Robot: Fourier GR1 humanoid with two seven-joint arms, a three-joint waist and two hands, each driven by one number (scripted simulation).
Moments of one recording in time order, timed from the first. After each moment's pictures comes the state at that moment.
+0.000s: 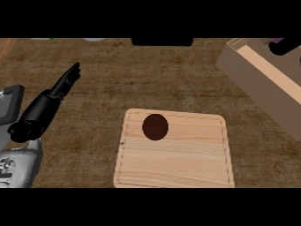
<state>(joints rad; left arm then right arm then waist) -0.24 0.21 0.05 -1.55 -0.17 -0.27 -0.07 -1.02 -0.48 -0.30 -0.65 1.08 -0.04 0.17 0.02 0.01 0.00</state>
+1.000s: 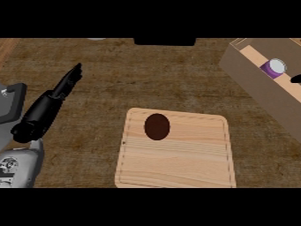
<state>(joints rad) -0.24 0.20 0.04 -1.53 -0.18 -0.27 -0.09 -1.03 -0.67 -0.38 -0.28 0.99 0.22 -0.24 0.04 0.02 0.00</state>
